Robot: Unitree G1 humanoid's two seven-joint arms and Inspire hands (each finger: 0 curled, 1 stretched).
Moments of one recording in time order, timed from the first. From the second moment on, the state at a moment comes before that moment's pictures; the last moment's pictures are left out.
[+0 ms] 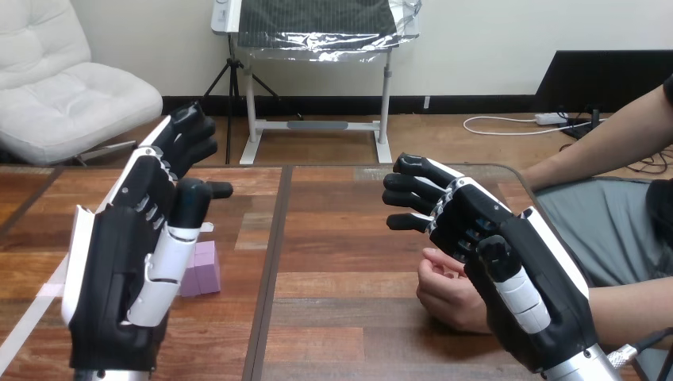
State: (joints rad) left arm 0.39 0.08 0.04 -0.44 -0.03 -0.39 -0.08; right arm 0.26 -0.20 0.03 -0.27 0.32 -0.29 0.48
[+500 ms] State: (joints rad) left arm 0.36 0.13 0.10 -0.37 0.14 -0.42 -0.04; right arm 0.26 -0.20 0.03 -0.27 0.31 -0.29 0.48
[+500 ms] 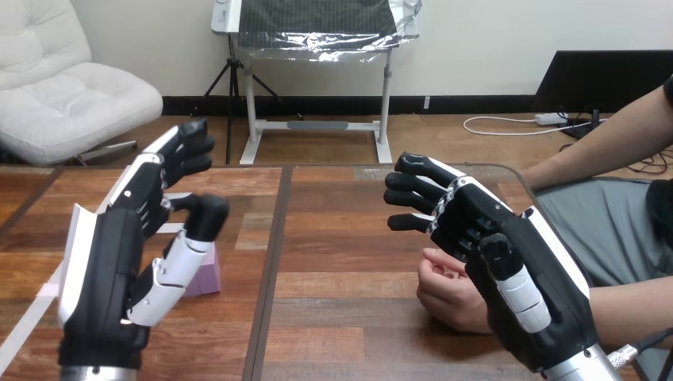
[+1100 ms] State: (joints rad) left arm 0.26 0.21 0.15 -0.19 0.20 -0.43 -0.03; right arm 0.26 -0.20 0.03 -0.27 0.32 -0.29 0.48
